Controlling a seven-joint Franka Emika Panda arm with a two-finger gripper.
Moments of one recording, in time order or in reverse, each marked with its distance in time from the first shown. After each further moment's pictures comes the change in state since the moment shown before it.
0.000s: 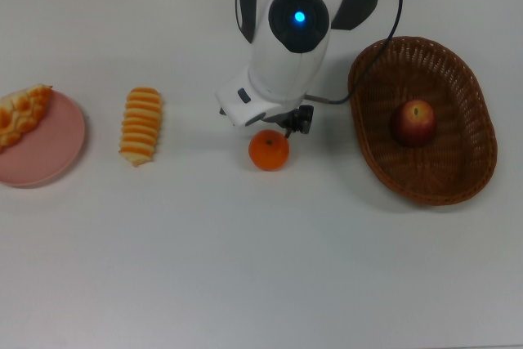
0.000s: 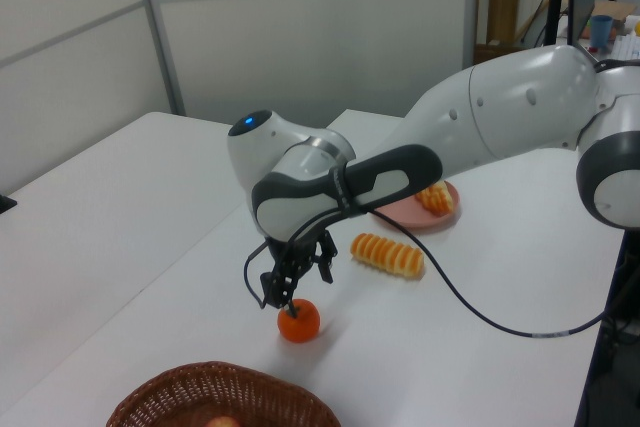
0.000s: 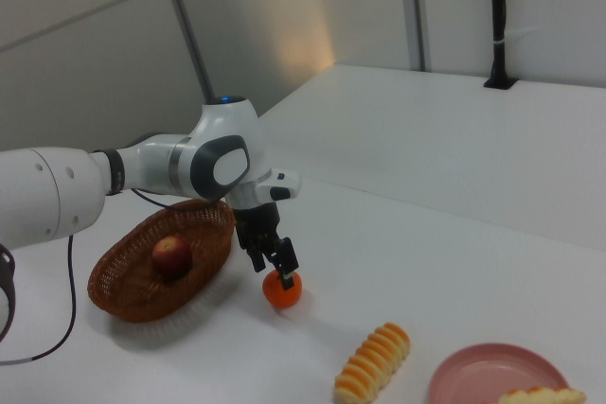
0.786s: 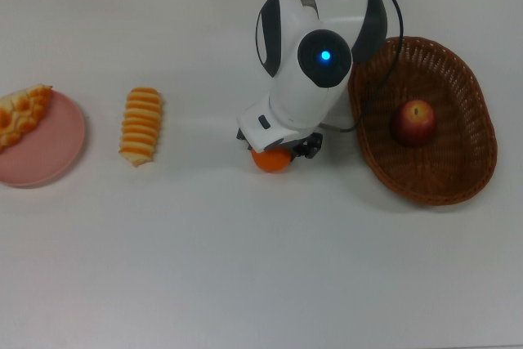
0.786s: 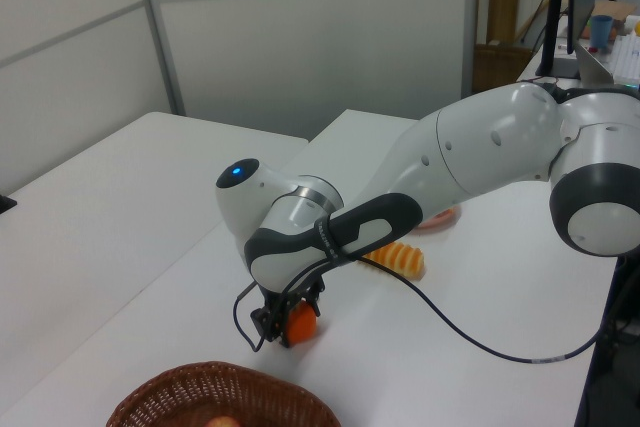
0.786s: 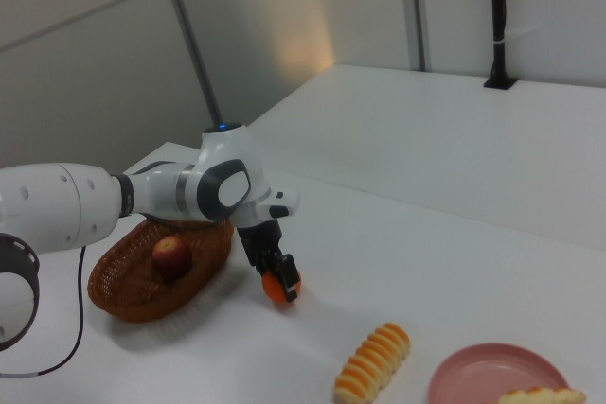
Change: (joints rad) arm 0.036 0.106 0.000 0.017 -0.026 0.110 0.082
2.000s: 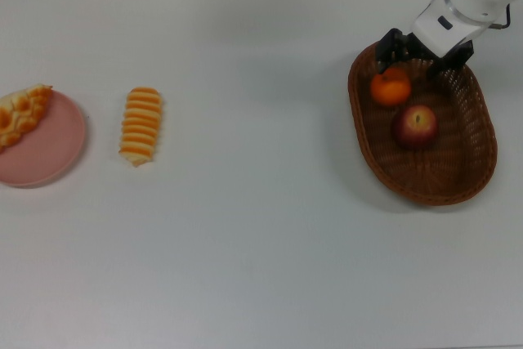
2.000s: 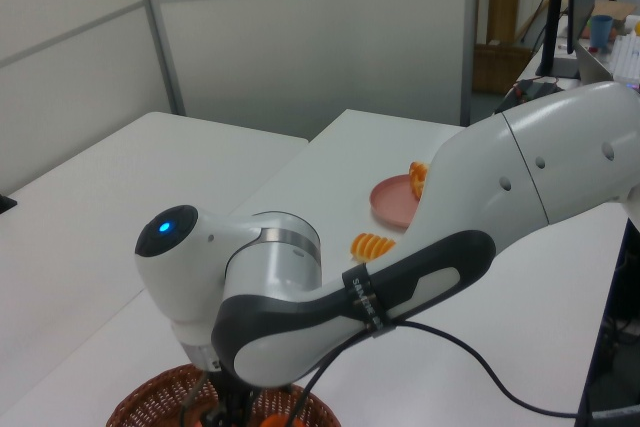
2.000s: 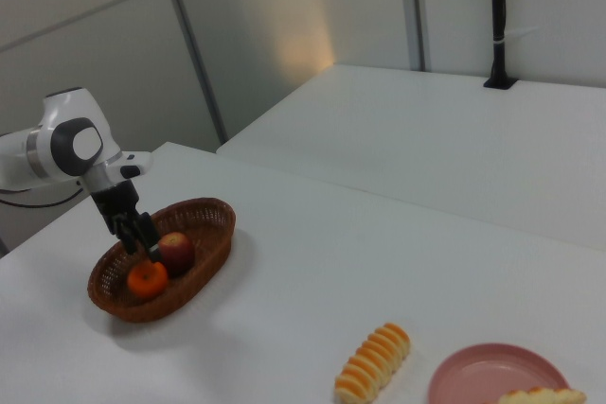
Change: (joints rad) arm 0.388 -0.145 -0.005 0.025 -0.002 -0.200 0.181
